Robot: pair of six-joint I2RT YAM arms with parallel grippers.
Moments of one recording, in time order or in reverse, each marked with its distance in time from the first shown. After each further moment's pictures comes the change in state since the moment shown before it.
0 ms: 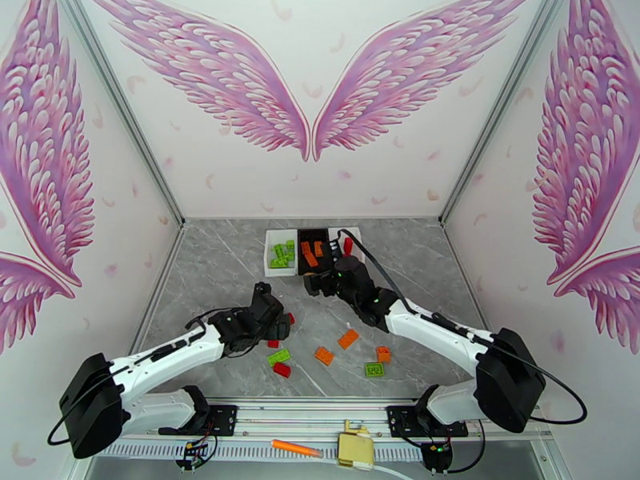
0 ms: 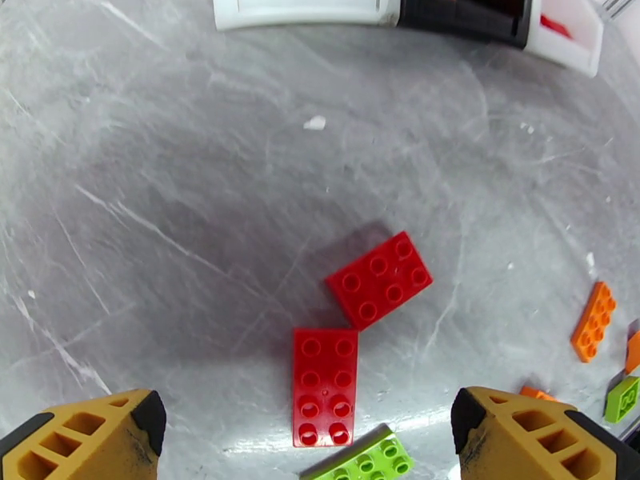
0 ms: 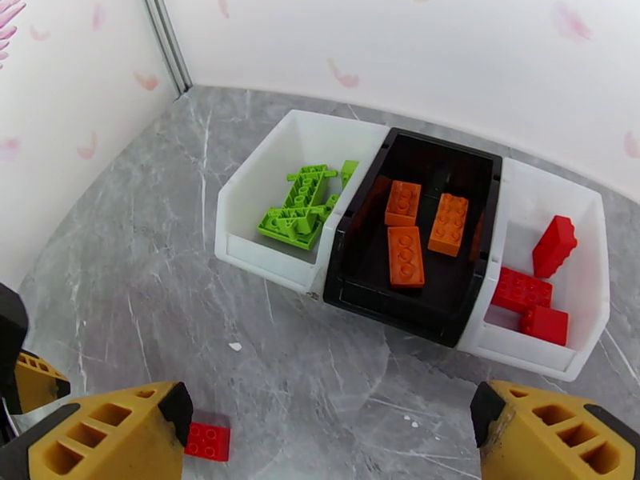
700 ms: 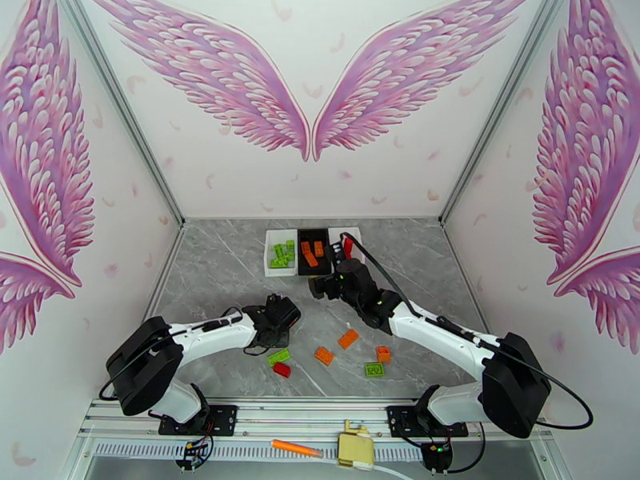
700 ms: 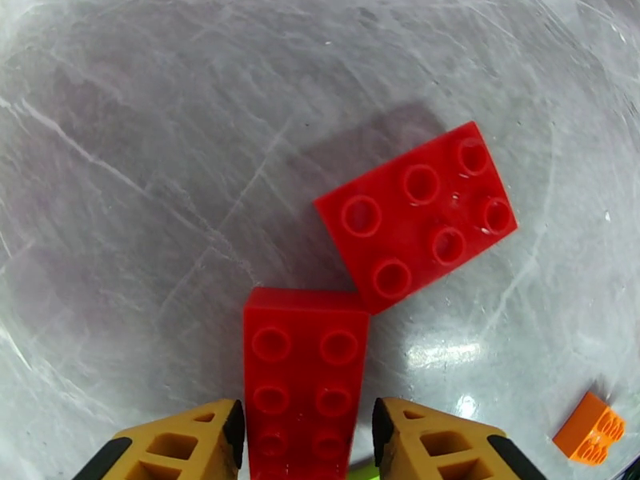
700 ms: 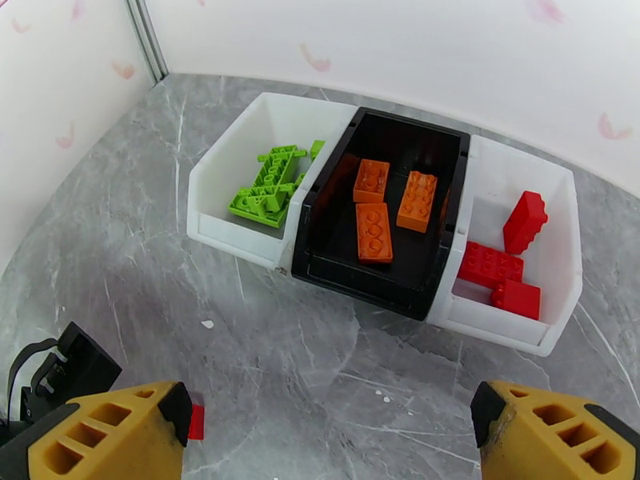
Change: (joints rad) left arm -0.014 0.269 0.041 0.010 0.092 -0.088; right arm 0.000 -0.014 -0.009 -0.061 0.043 -0.003
